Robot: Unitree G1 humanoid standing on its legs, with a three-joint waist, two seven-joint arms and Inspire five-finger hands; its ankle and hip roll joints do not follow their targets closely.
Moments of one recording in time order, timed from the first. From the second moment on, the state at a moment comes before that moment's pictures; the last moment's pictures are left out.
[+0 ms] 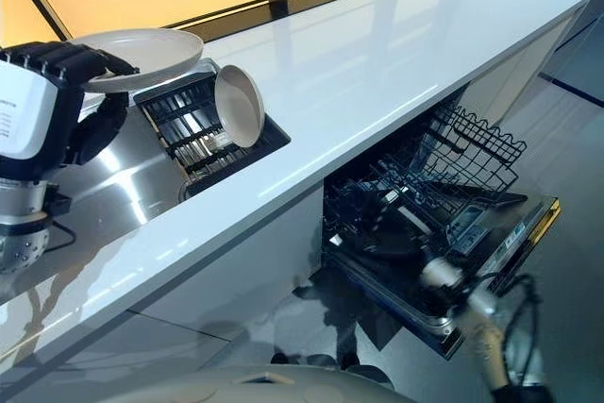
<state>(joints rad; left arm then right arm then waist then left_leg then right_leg) 0.13 0.97 0.23 -0.11 0.70 -0.43 0.75 0.22 -0.55 -0.11 -0.09 0.76 0.19 0.51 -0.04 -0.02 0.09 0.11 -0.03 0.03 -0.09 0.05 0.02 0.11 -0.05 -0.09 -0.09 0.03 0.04</state>
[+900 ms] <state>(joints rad) -0.16 0.74 -0.01 -0.28 -0.18 -0.28 -0.23 -0.15 -0.76 -0.11 -0.32 -0.19 -0.29 0.04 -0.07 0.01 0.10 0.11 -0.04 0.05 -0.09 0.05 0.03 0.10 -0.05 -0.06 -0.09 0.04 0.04</state>
